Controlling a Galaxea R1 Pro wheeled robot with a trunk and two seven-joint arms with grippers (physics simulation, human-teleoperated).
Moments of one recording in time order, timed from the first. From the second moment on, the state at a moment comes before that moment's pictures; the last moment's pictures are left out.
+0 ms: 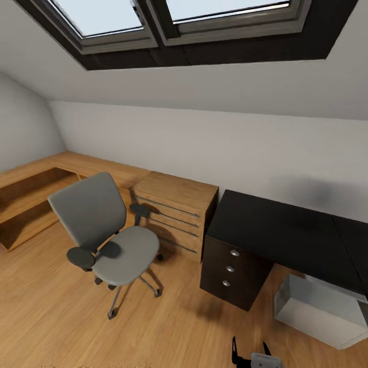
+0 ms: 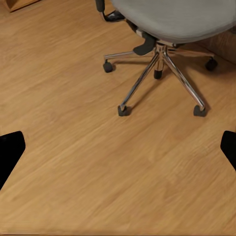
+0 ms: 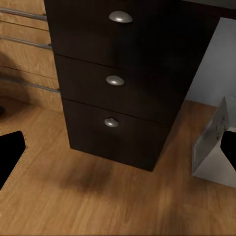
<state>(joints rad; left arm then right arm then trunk) -0.16 -0.07 -0.53 -0.05 0.72 -1.05 0.33 -0.35 0.10 0.84 0.02 -0.66 -1.05 -0.37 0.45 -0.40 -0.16</state>
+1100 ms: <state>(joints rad) -0.16 -0.06 -0.53 -0.05 0.72 -1.05 0.33 -0.35 0.10 0.84 0.02 -0.67 -1.05 -0.39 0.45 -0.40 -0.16</state>
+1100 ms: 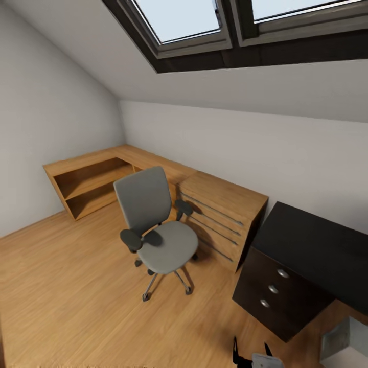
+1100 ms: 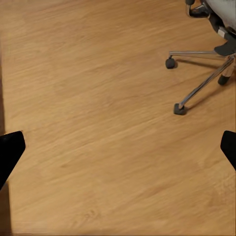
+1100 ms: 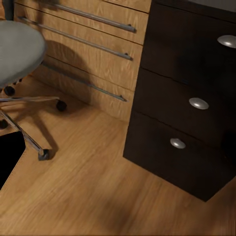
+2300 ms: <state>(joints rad) -0.16 -0.06 -0.53 -0.05 0.72 -1.05 0.33 -0.35 0.11 0.84 0.02 -0.67 -1.05 -0.46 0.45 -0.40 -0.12</state>
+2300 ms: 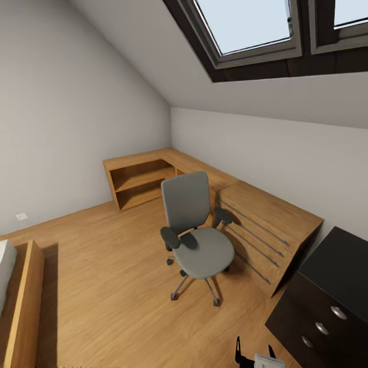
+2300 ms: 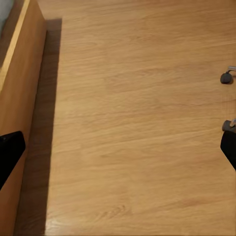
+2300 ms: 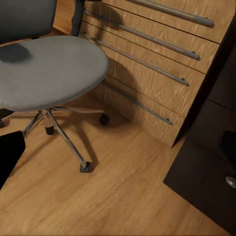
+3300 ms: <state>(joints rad) -0.16 -0.06 -0.53 -0.05 0.72 -1.05 0.33 -0.35 0.11 0.84 0.02 -0.67 -1.04 -0.45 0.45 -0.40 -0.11</state>
